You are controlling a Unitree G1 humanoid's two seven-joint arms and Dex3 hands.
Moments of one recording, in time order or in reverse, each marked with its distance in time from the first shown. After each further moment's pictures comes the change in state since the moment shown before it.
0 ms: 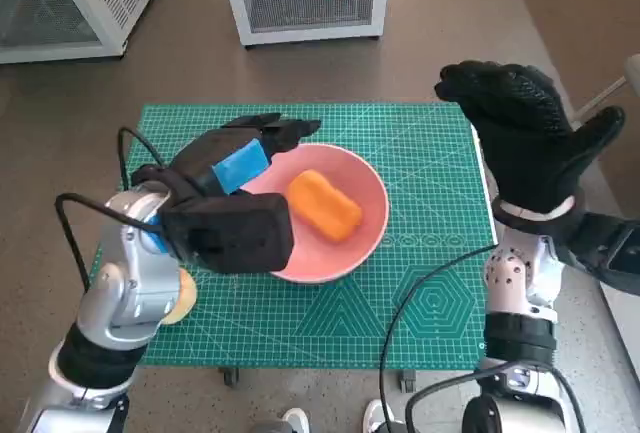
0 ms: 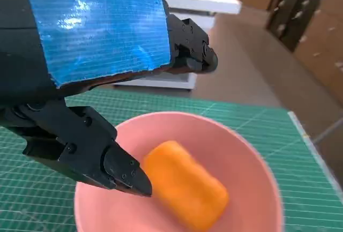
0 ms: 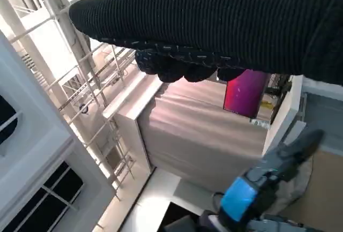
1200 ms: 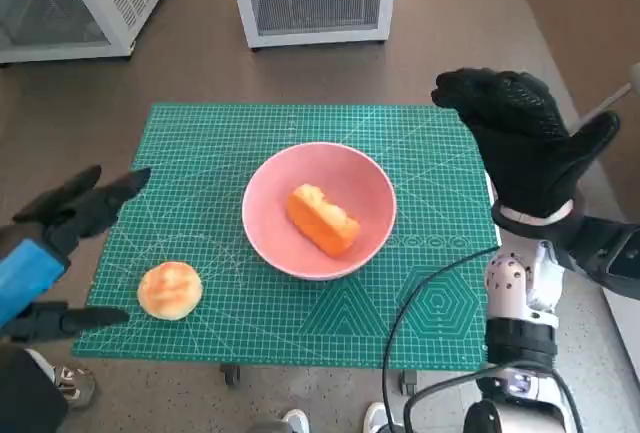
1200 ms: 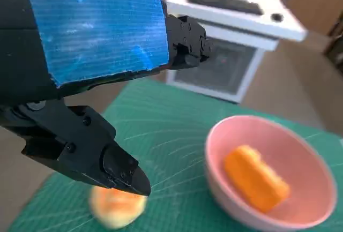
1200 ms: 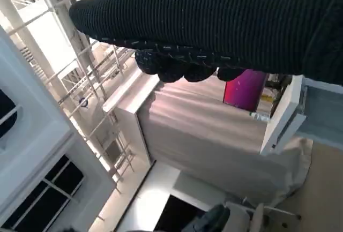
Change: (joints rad) left arm 0.598 0.365 0.713 -0.740 -0.254 0.341 -0.287; right arm 0.021 -0.006 0.015 -0.027 0.003 0.015 -0.003
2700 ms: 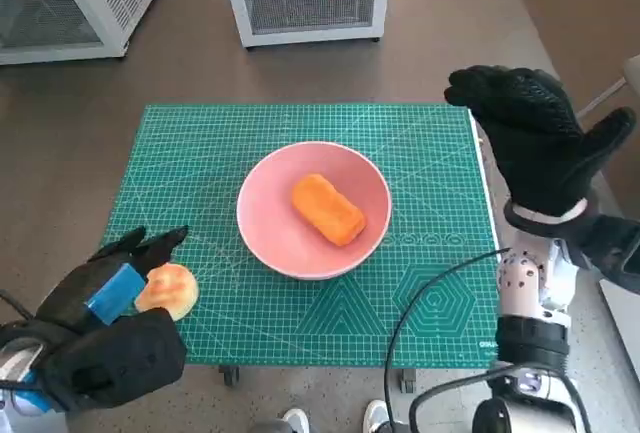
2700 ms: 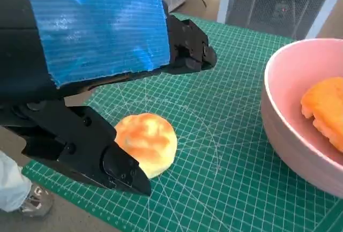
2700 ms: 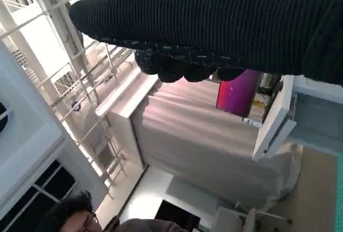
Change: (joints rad) left arm 0.098 -0.043 -0.550 0.306 0.291 -0.021 0.403; right arm 0.000 -0.037 -0.017 0.011 -0.002 0.002 0.008
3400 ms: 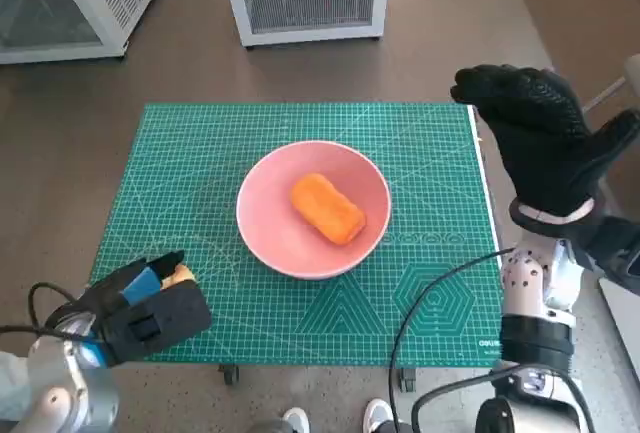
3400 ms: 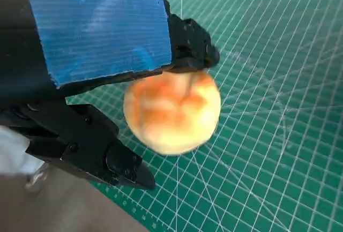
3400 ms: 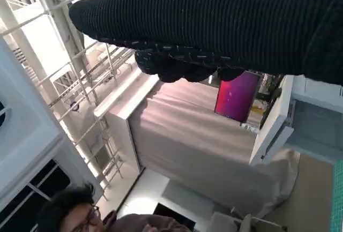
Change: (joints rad) left arm -0.073 -0.057 -0.174 0.301 0.071 0.068 0.004; right arm 0.001 -0.010 0.001 0.000 0.000 -0.014 -0.001
